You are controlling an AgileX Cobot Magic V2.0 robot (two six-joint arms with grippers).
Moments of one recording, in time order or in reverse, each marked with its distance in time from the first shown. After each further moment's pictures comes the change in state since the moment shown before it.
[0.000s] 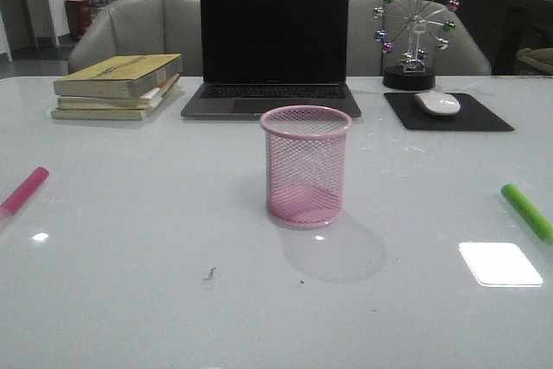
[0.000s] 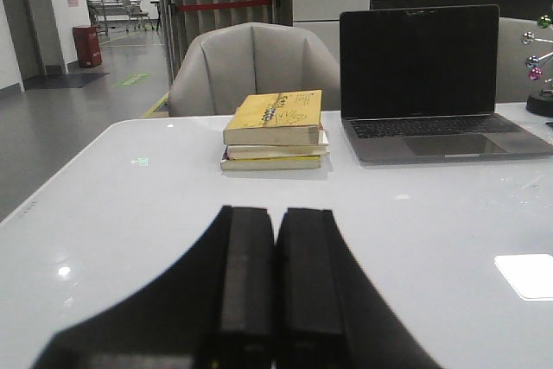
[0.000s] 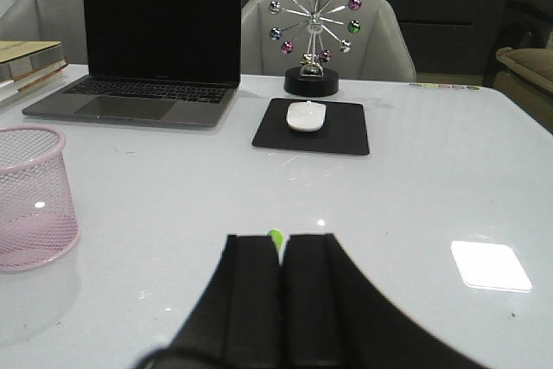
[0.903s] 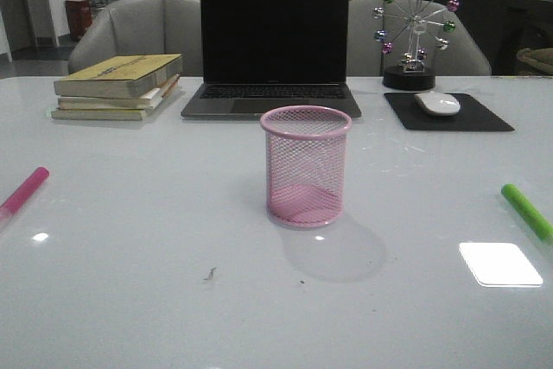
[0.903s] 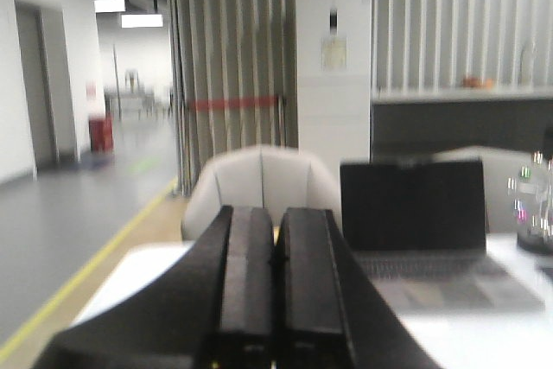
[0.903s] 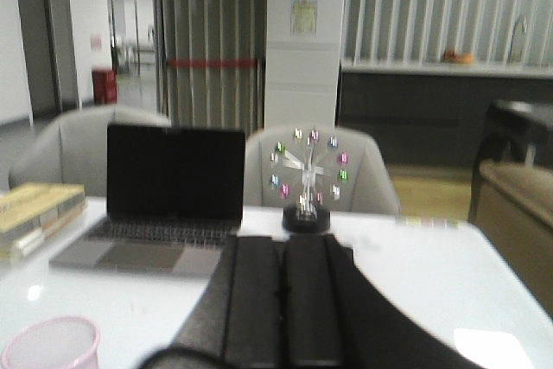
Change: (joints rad) left arm 0.000 0.148 -0.556 -0.004 0.288 0.000; right arm 0.000 0.189 -0.592 0.000 0.287 0.000
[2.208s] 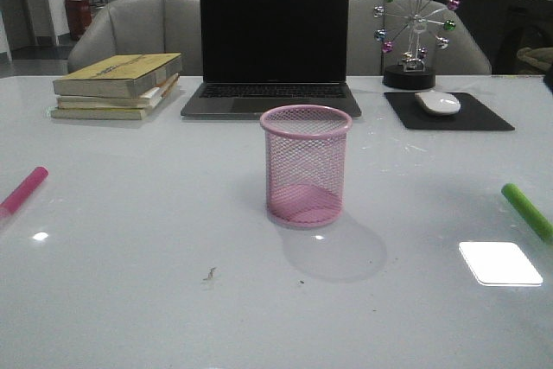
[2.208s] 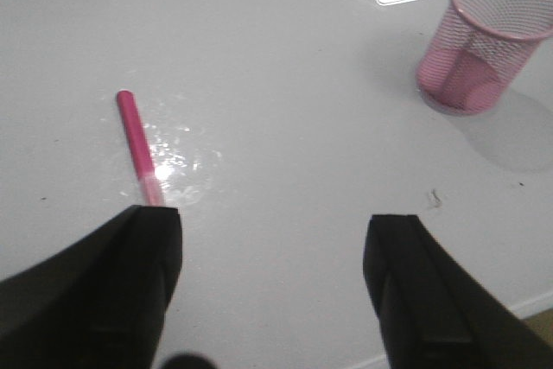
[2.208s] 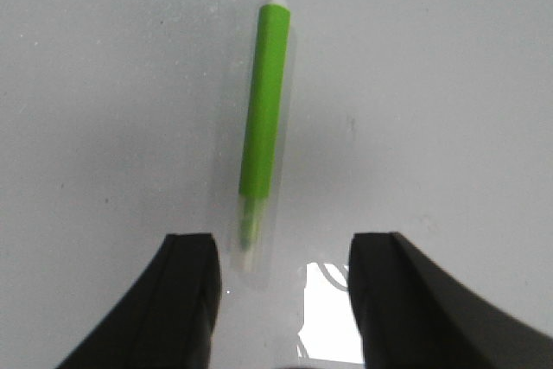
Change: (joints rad) left arm -0.310 0.590 -0.022 -0.100 0.187 0.044; right arm 0.000 1.263 -0.318 0.000 0.239 0.050
